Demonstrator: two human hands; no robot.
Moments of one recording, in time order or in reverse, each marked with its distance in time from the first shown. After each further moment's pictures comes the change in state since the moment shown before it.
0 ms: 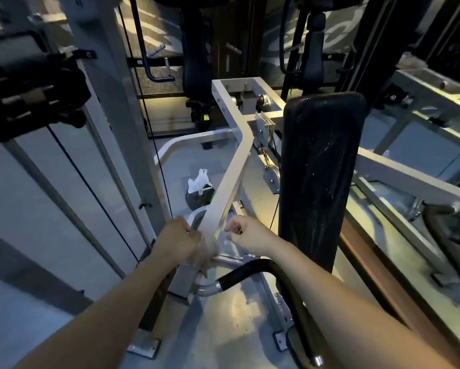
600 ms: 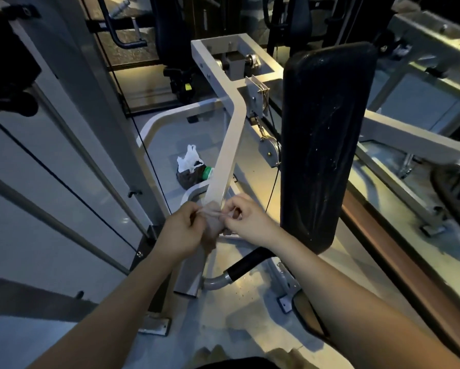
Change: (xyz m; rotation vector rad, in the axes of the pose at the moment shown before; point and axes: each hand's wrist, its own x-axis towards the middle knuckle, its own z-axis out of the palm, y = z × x) left_hand 0.009 0.000 0.000 -0.264 -0.087 0.214; right_hand 0.019 0.001 0.024 0.210 0.188 -0.058
